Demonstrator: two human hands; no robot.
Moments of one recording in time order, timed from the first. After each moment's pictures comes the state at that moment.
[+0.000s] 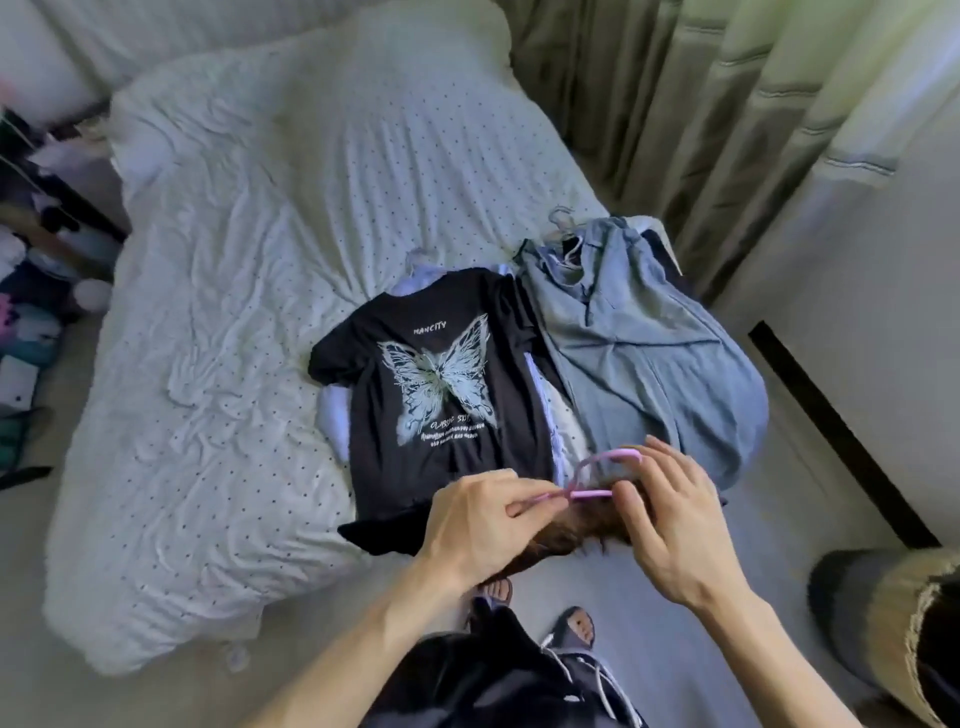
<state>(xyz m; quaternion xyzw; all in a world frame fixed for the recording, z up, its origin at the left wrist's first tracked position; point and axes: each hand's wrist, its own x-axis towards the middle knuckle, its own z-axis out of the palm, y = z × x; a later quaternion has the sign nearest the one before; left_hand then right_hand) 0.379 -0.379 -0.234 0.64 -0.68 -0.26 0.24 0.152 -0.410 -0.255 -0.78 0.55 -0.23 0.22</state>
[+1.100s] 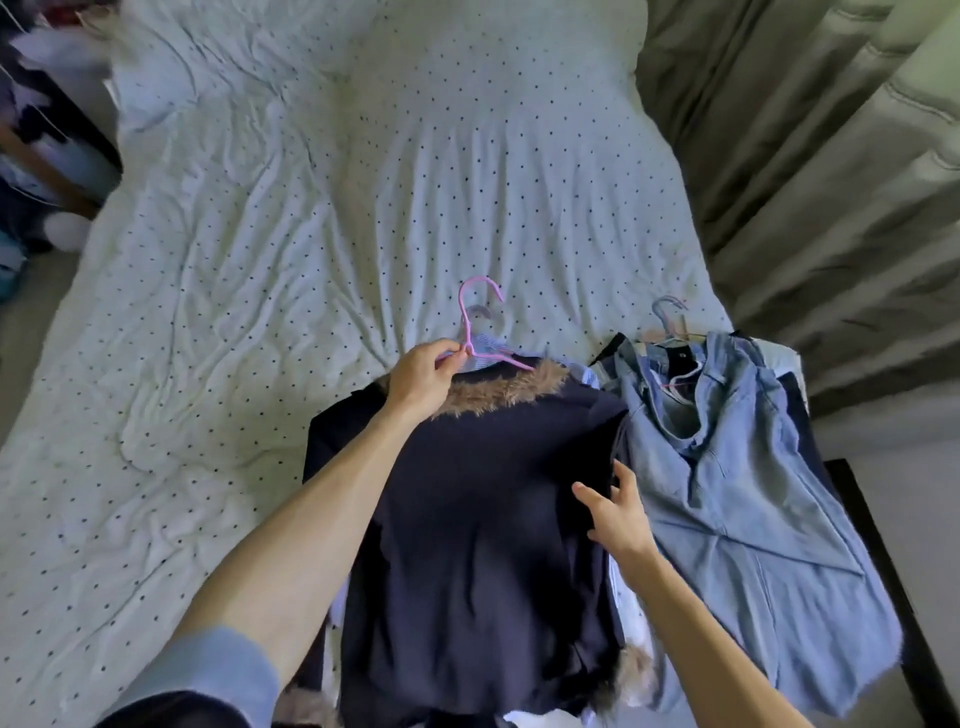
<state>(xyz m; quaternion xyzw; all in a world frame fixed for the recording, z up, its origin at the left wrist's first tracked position) 0.692 -0.788 -0.369 0.79 -0.45 -0.32 0.28 0.399 -0.748 -0.391 -0.40 0.68 -0.15 0.60</state>
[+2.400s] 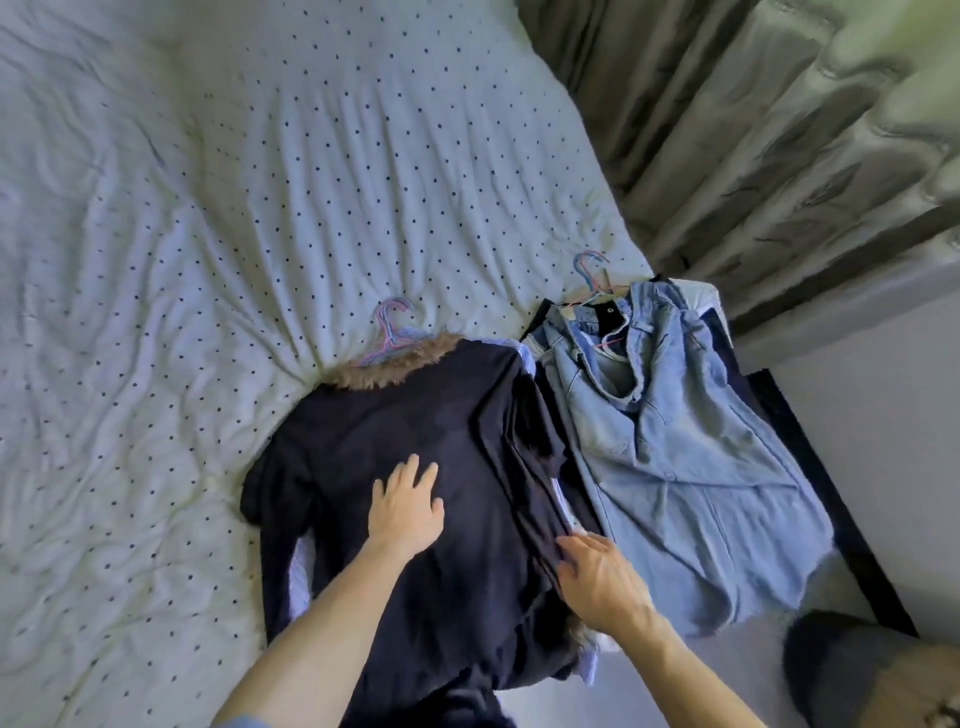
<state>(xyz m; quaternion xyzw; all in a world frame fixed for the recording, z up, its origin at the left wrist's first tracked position) 0.616 -0.718 -0.492 0.72 -0.59 -0.34 -0.14 0.345 -0.701 -0.427 -0.68 0.62 0.19 0.33</state>
